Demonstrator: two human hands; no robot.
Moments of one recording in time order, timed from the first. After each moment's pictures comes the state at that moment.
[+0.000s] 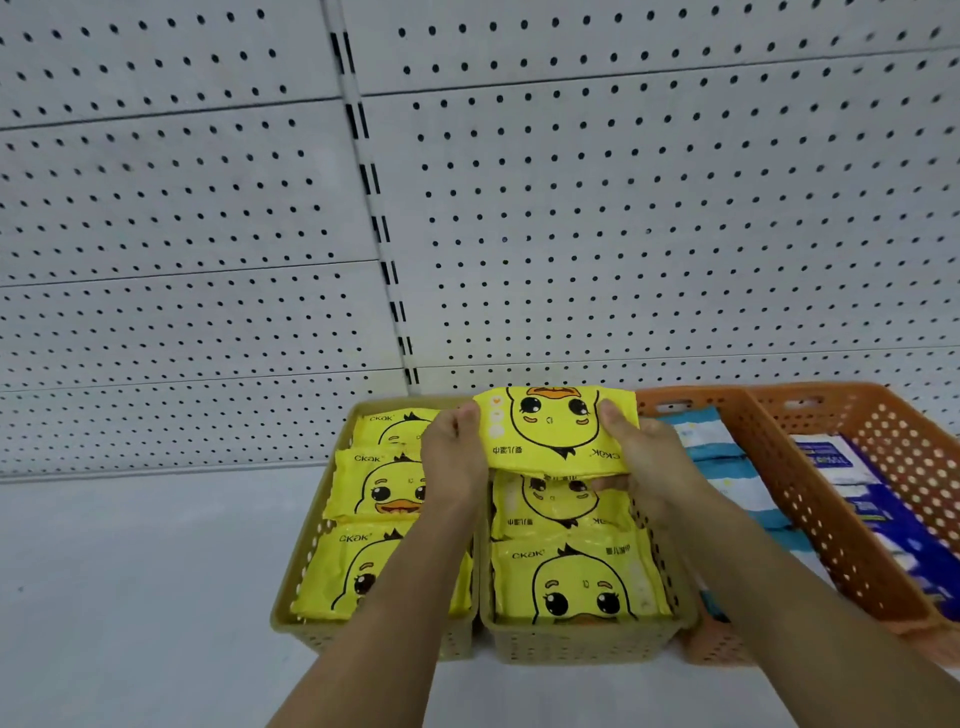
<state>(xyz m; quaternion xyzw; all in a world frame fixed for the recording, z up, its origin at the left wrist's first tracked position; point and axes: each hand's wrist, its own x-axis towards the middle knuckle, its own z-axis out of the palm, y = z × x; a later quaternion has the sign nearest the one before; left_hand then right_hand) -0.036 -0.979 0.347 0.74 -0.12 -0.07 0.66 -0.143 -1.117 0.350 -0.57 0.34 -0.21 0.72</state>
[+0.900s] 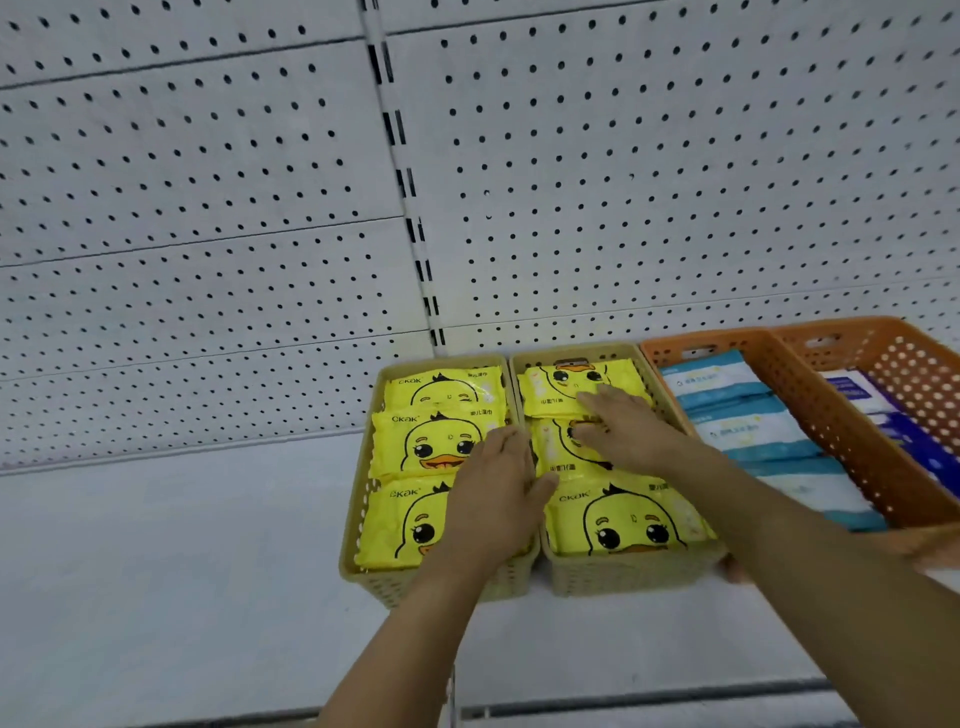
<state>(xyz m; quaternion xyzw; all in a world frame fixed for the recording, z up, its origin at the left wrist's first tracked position) -0.055 -0.910 0.307 0.87 -0.43 -0.06 0.23 -0.122 -1.093 0.316 -0.93 0.26 0.05 0.26</state>
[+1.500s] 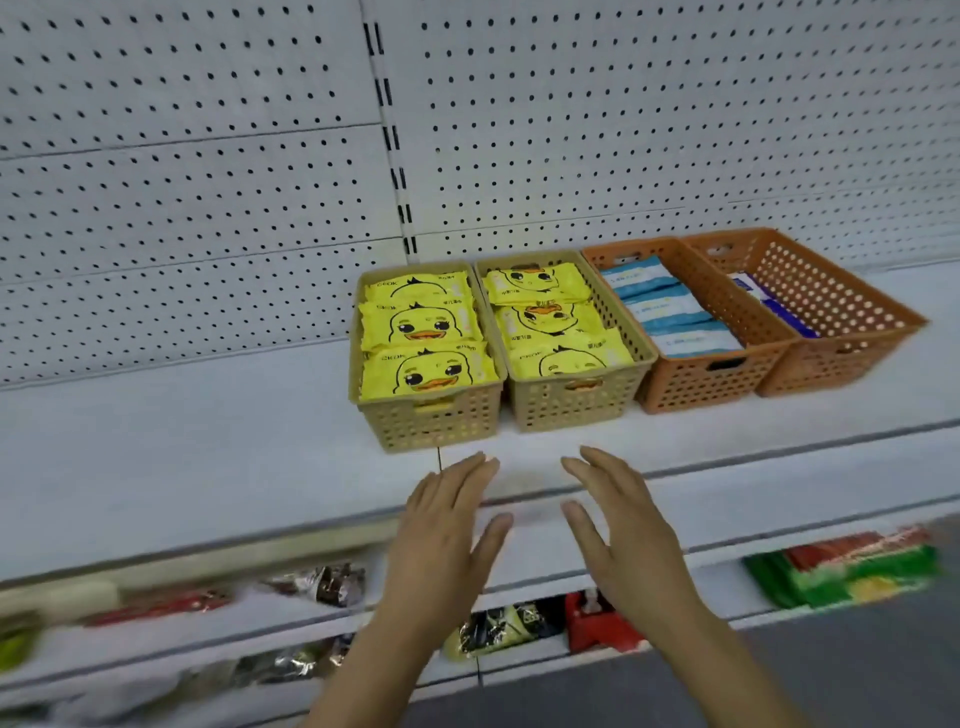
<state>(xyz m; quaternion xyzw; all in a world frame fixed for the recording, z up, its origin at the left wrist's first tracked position) -0.180 -0.734 0.255 0.82 -0.51 0.02 0.27 -0.324 -0.875 0.250 -0.89 0.27 -0.25 0.26</state>
